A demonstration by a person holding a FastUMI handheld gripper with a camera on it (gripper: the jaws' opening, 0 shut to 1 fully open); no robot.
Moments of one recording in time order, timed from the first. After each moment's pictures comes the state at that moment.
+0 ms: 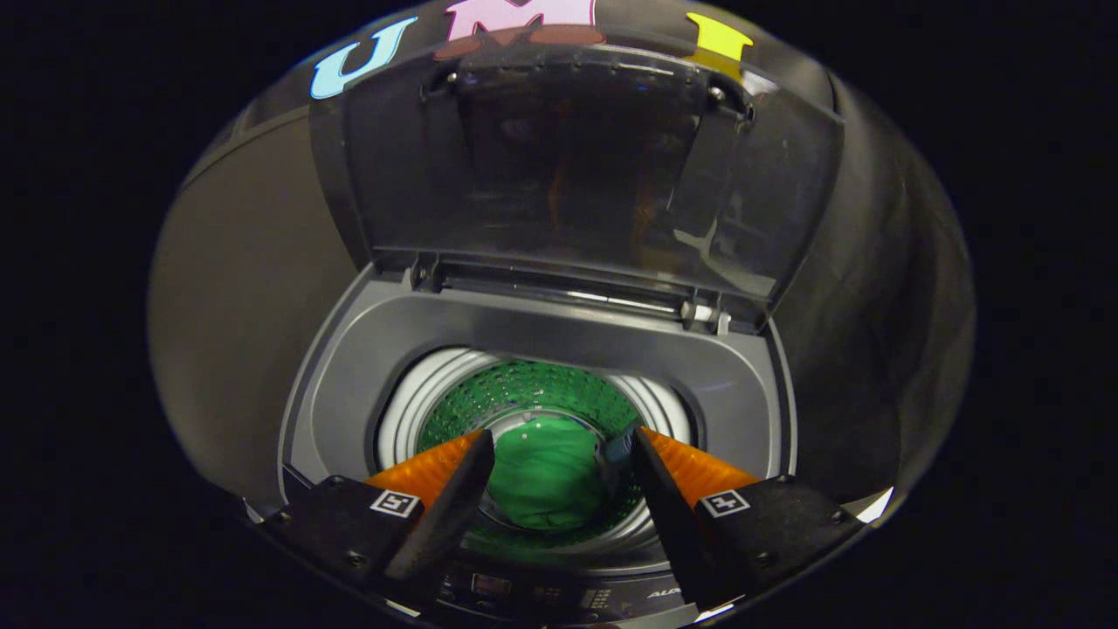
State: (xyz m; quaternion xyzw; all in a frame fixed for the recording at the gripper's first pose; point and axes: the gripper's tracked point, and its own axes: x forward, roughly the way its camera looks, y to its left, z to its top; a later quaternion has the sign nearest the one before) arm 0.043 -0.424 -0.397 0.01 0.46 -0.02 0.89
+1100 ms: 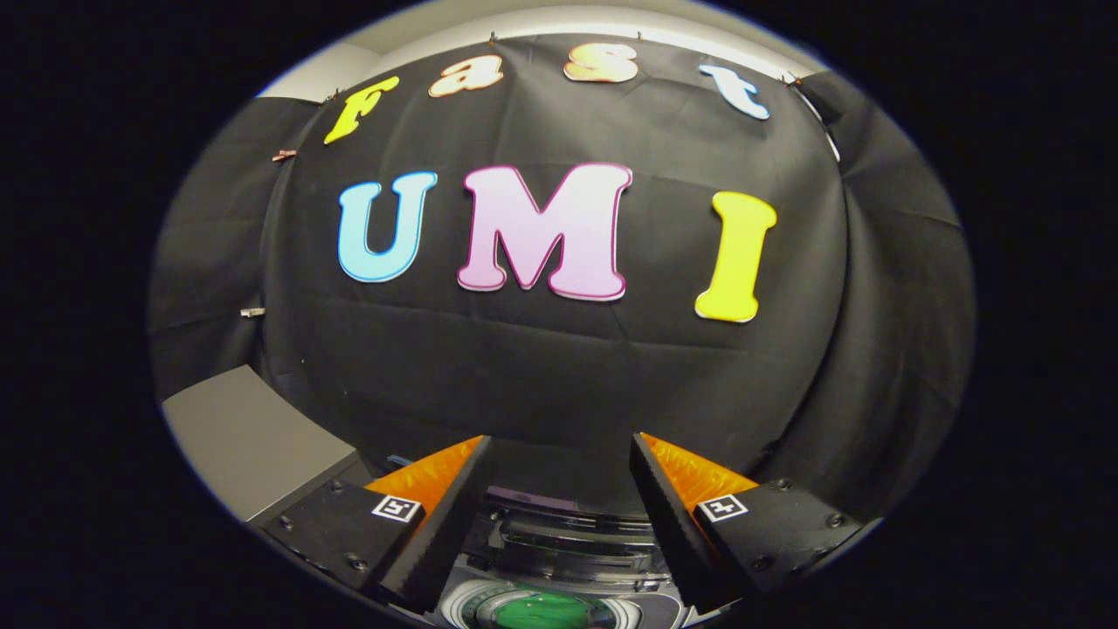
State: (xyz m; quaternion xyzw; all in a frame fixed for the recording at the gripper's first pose) arm 0.244 -0.412 -0.143 0.02 0.20 0.03 0.98
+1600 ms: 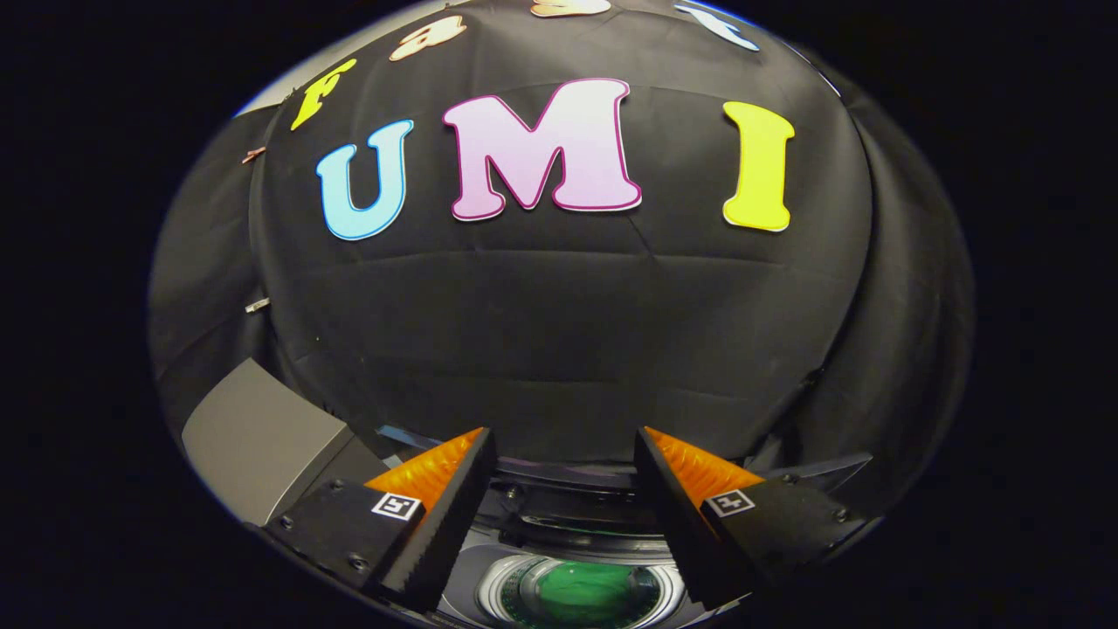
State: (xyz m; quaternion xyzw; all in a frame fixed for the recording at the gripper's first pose) arm 0.241 -0.395 -0.189 0.08 0.29 0.05 0.95
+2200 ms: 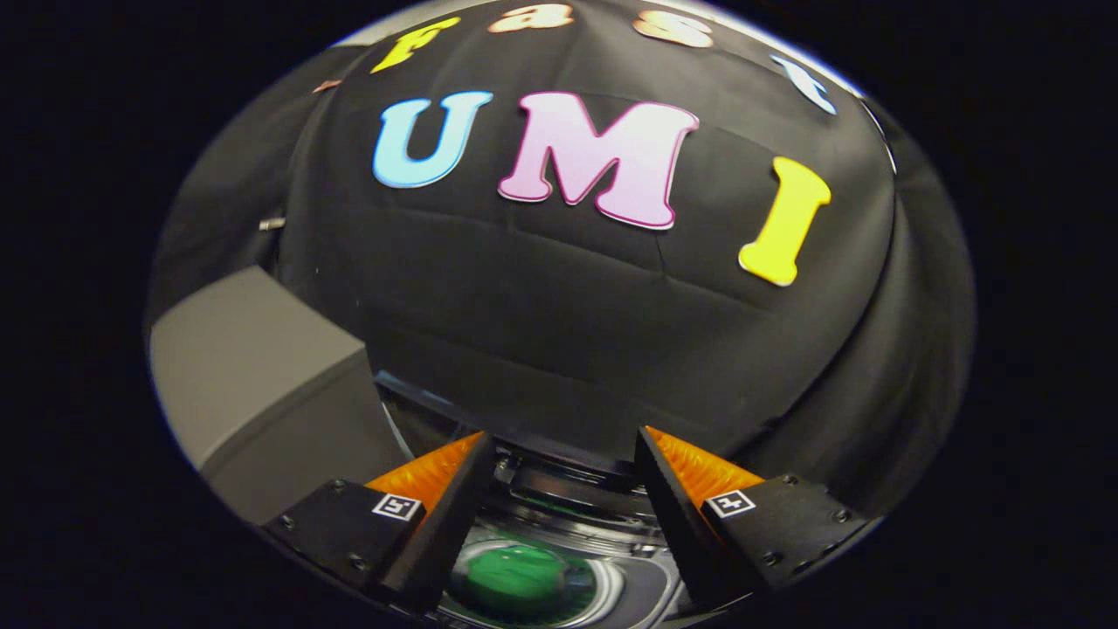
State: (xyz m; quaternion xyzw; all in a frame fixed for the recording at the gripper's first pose) arm 0.204 -0.376 -0.194 -0.11 0.27 0.06 0.96
